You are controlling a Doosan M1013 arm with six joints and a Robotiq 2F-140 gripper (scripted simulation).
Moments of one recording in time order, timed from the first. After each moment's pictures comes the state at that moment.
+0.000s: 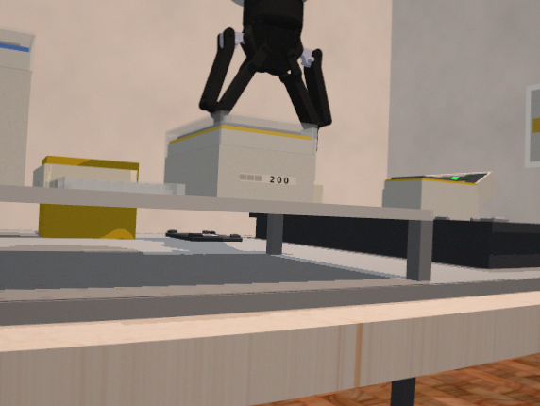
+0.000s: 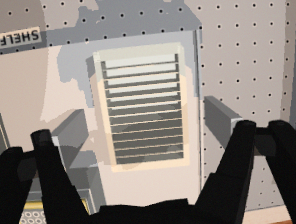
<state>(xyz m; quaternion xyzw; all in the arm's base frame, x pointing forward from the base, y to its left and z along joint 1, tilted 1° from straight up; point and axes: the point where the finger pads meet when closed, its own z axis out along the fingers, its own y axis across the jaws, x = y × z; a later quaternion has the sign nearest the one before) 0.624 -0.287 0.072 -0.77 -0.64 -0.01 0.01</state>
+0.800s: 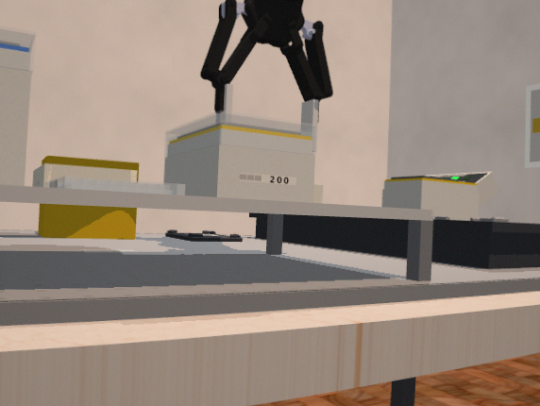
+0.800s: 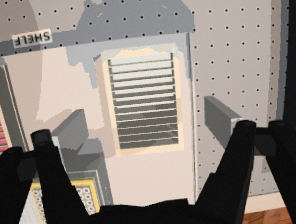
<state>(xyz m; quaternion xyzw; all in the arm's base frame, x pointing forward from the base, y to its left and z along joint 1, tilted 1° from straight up) 0.625 -0.287 0.109 -0.77 -0.64 -0.01 0.01</state>
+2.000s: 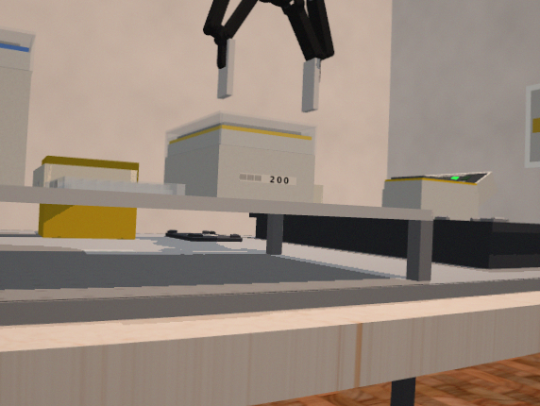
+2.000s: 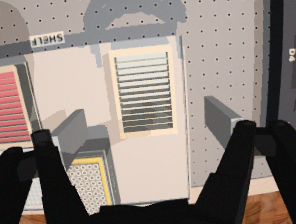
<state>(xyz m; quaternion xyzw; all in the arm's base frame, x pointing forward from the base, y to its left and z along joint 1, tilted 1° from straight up) 0.625 -0.288 0.162 -0.77 -0.64 -0.01 0.01</state>
